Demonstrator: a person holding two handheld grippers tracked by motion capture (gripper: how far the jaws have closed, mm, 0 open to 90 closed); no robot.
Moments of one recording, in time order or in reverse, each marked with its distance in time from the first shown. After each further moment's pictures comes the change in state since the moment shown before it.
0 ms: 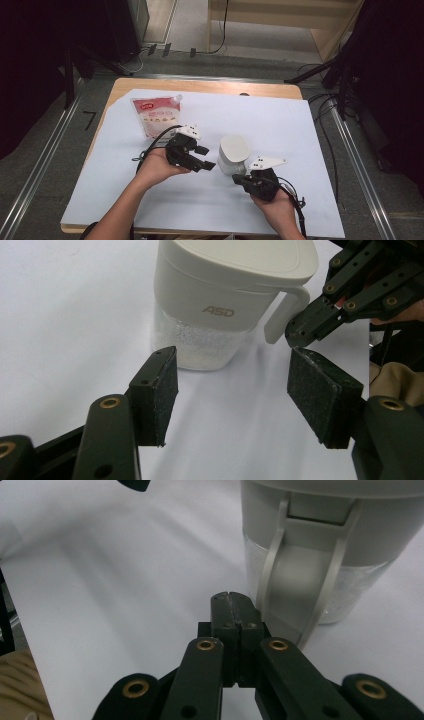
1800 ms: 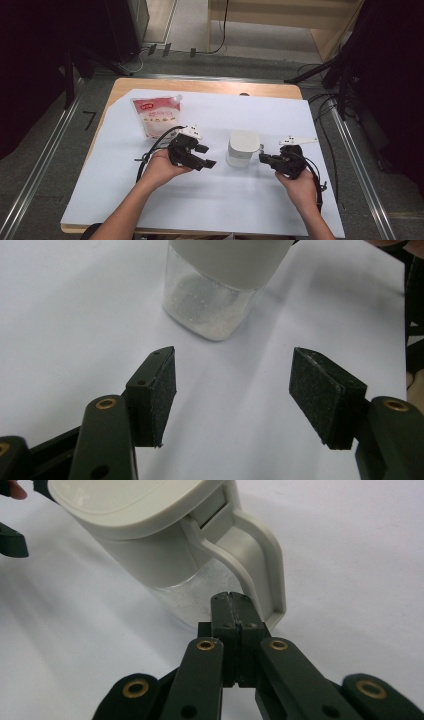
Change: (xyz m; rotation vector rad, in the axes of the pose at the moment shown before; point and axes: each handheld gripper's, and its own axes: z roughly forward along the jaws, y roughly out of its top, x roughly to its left) left arm 0.009 -0.005 0.012 -0.022 0.054 -0.013; right arm -0.090 0.008 -0.029 -0.036 -0.079 0.155
